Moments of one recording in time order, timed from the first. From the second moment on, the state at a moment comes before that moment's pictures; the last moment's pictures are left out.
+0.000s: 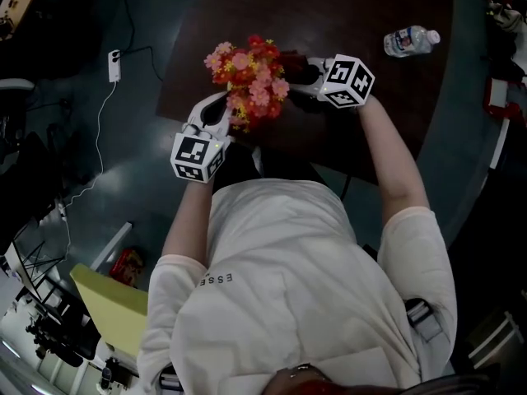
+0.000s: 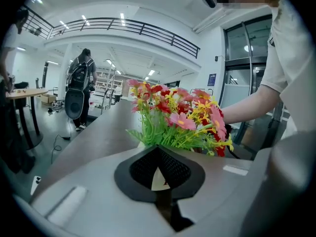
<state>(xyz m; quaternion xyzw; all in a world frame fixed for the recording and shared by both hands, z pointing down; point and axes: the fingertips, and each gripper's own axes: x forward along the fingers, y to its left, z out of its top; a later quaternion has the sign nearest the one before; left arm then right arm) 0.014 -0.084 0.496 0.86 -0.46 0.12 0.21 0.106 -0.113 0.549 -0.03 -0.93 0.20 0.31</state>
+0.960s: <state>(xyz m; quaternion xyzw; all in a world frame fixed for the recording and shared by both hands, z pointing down) -0.052 -0.052 0.477 0.93 -0.32 0.13 0.16 0.109 0.005 0.559 0.48 -0.79 0.21 0.32</state>
